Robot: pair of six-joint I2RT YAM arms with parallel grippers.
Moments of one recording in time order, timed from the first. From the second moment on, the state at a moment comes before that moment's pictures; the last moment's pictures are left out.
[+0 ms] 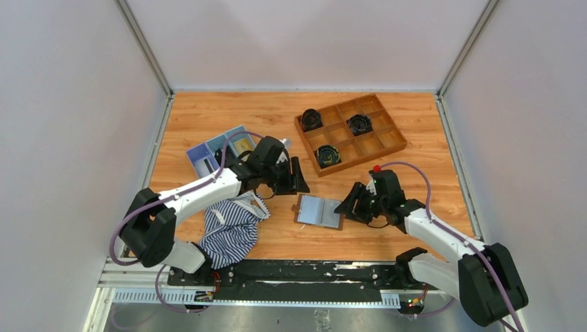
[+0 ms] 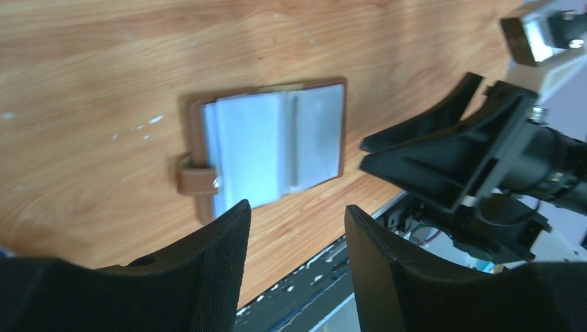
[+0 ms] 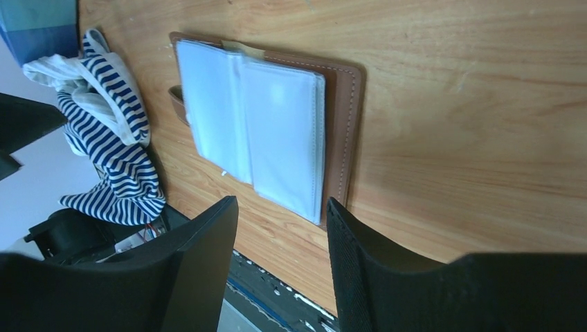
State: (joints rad) left arm -0.71 1.43 0.95 -0.34 0.26 -0.80; right arm 0.40 1.01 0.39 -0.20 -0.39 0.83
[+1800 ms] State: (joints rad) left arm -0.71 1.67 0.97 -0.26 0.29 -0.73; right arm 0.46 1.06 0.36 -0.06 -0.35 0.87
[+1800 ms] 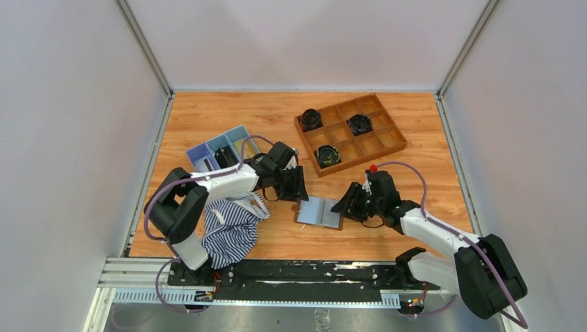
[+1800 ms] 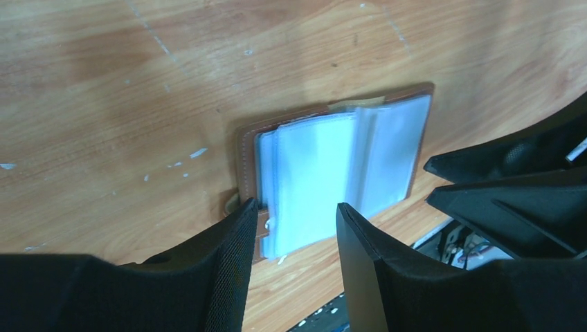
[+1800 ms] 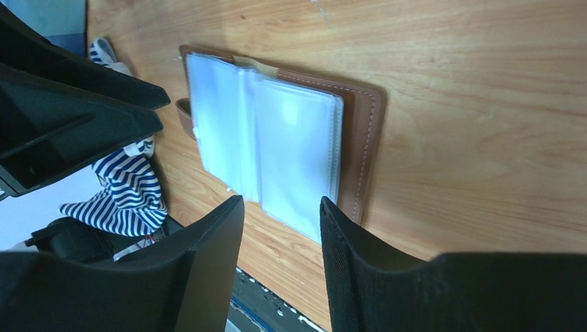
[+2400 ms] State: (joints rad) left arm -0.71 1.75 0.97 -0.26 0.30 -0.73; right arm 0.47 1.23 0.38 0.00 -0.43 0.85
